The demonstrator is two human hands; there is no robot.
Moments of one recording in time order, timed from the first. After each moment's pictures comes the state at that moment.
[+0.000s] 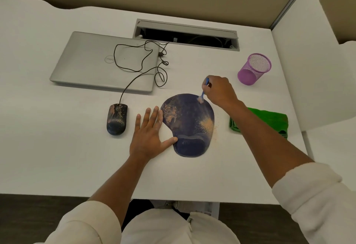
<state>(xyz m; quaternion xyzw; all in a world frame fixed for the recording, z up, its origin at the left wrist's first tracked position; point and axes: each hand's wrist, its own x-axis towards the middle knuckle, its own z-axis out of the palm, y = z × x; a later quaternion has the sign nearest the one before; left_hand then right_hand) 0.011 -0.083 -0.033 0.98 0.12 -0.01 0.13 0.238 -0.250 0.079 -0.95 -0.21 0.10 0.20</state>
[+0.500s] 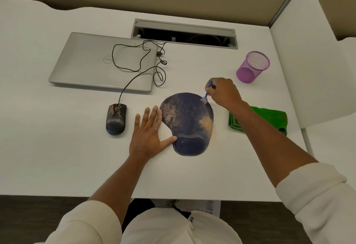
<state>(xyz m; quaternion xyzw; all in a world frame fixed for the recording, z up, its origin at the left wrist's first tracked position) 0.011 -0.083 -0.032 0.98 0.12 -0.01 0.13 0.241 -0.269 0.076 -0.95 -0.19 0.11 0.20</state>
